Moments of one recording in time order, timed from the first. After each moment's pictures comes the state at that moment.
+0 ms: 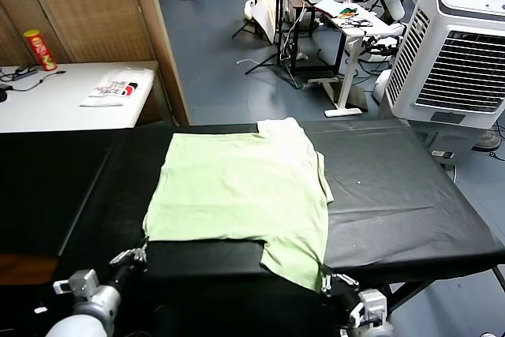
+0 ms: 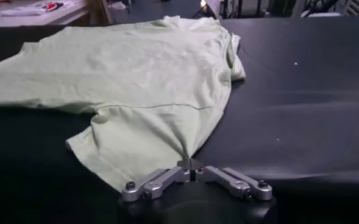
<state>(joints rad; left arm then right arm) 1.71 -1.23 -0.70 -2.11 -0.57 0.36 -0.09 -1.82 1.32 0.50 2.35 0.19 -0.58 0.02</state>
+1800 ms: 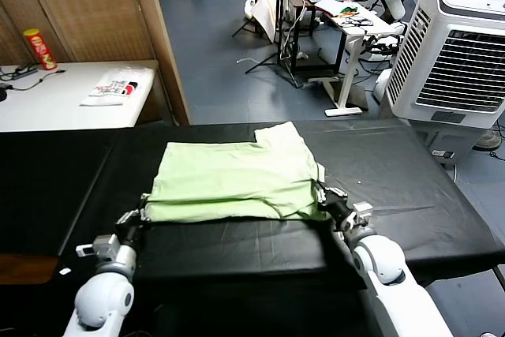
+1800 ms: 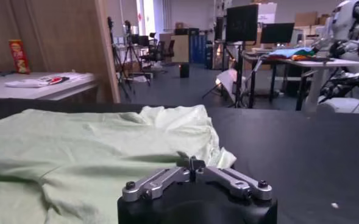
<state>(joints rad) 1.36 -1.26 -0.60 -1.87 -0.38 0.23 -0.13 -1.17 1.16 0.41 1.82 0.33 -0.31 -0.07</state>
